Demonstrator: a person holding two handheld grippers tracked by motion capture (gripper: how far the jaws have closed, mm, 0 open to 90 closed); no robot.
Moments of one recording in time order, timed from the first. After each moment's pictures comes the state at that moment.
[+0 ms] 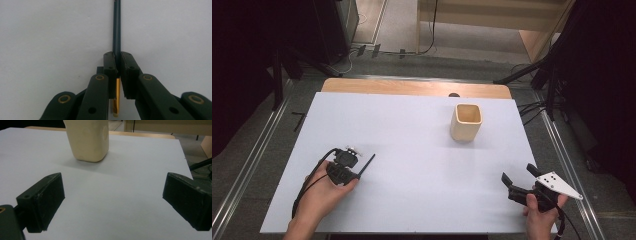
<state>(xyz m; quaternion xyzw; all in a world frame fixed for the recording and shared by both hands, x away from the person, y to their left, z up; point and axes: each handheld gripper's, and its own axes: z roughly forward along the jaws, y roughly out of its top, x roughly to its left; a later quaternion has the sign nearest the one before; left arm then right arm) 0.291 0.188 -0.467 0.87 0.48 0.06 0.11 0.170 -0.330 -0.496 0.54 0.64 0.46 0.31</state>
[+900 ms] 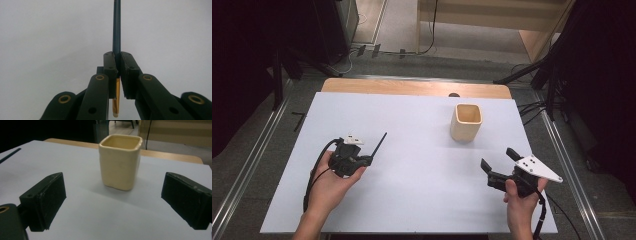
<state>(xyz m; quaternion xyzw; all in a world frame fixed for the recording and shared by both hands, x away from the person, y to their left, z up) 0.293 0.173 -0.437 0.84 0.44 0.10 0.29 0.199 -0.268 -0.449 0.50 0.65 0.48 0.30</state>
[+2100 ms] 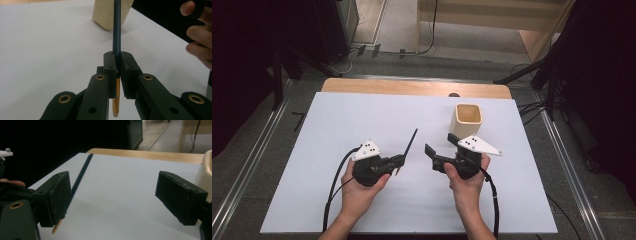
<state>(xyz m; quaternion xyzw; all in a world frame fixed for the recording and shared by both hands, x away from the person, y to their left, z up) 0.265 0.124 -0.446 0.79 0.34 0.06 0.51 0.244 -0.143 -0.423 0.48 0.66 0.55 0.19</state>
